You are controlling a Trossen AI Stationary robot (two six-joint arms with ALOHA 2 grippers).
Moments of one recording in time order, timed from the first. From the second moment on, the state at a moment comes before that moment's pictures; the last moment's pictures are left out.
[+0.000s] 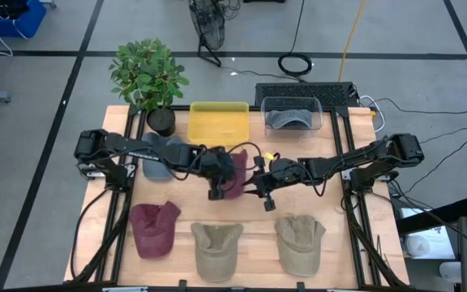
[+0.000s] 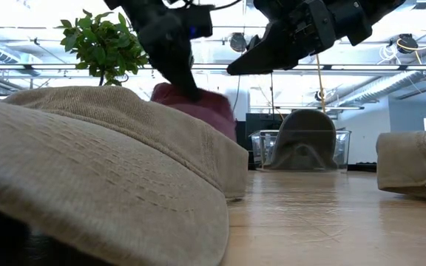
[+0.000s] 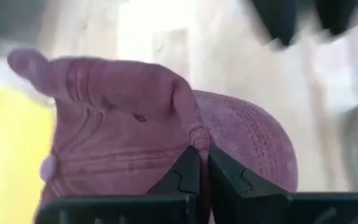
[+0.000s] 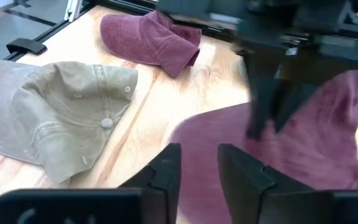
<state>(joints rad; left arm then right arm) -0.02 1.67 1.24 -0.54 -0.09 0.05 0.09 1.49 0.79 0.26 -0.05 -0.19</state>
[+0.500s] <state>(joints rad) 0.30 1.64 1.24 -0.52 -0.01 0.29 0.21 1.49 0.76 0.13 -0.05 0.00</state>
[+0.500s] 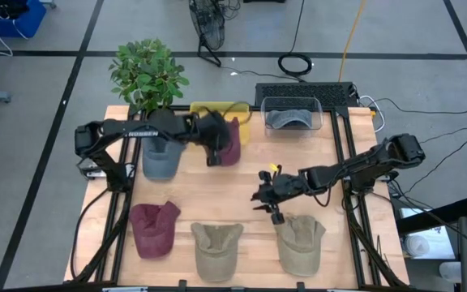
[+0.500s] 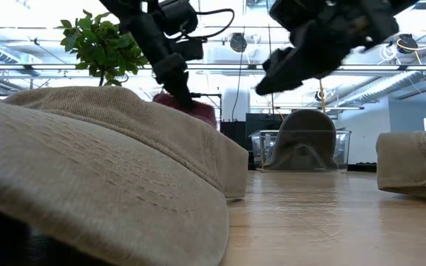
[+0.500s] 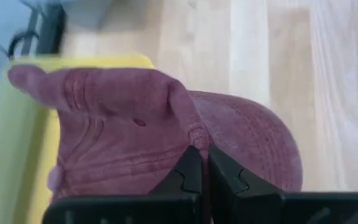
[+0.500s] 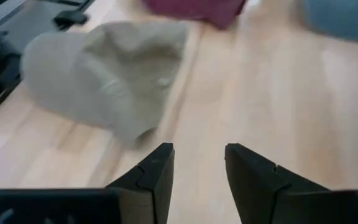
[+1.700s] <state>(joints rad) 0.70 1.69 1.25 -0.42 0.40 0.68 0.26 1.49 0.52 0.49 0.01 0.04</state>
